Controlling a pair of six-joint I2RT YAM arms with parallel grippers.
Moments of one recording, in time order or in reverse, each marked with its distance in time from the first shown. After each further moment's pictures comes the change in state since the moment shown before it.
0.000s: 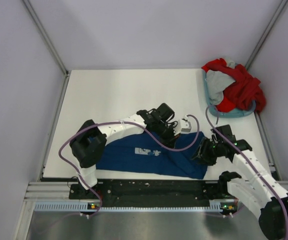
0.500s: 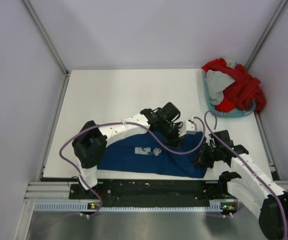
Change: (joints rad) left arm -0.048 0.046 0.111 -0.068 -0.055 0.086; right arm 0.000 -0.013 -0.090 0.117 -0.031 0.049
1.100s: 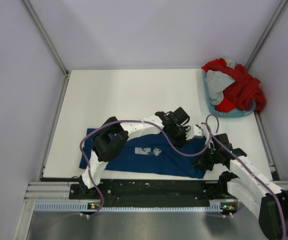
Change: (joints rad) left arm -0.025 0.215 0.113 0.044 -0.079 0.059; right arm 0.000 0.005 -0.080 0.074 0.034 0.068
